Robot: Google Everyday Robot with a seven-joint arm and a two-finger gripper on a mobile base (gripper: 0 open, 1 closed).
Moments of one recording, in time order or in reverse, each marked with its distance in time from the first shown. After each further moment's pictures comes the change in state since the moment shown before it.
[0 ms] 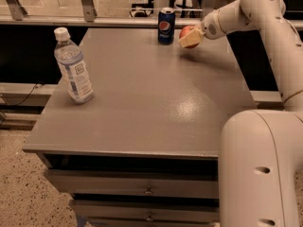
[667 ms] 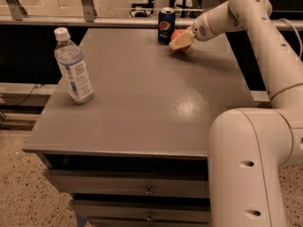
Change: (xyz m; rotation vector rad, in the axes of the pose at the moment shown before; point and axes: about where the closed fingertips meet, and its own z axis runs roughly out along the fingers) arm -0.005 0.018 0.029 -0.062 0.021 0.029
